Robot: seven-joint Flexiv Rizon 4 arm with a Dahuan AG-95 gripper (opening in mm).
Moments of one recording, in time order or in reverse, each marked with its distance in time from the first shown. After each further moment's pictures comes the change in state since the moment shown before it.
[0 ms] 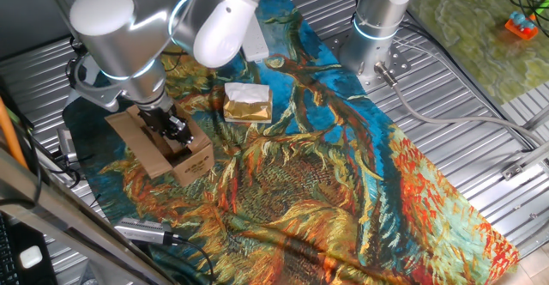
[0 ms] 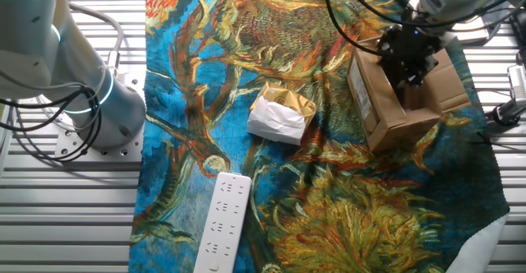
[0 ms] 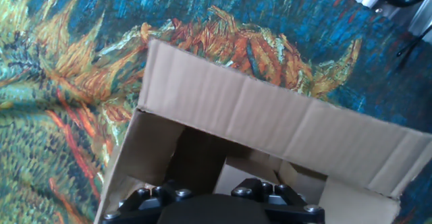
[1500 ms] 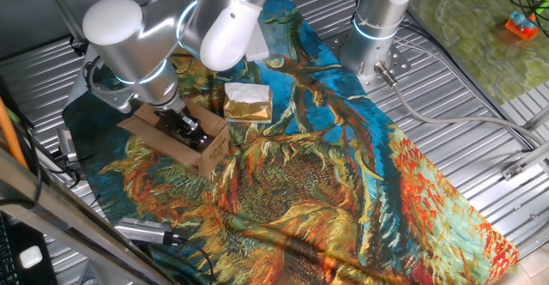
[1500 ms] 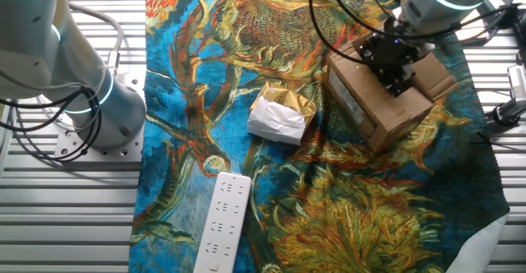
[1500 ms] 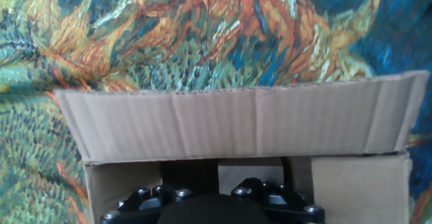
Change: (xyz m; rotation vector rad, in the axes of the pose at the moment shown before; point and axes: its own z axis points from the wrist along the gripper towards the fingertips) arm 0.034 0.021 0.025 -0.047 0.056 0.115
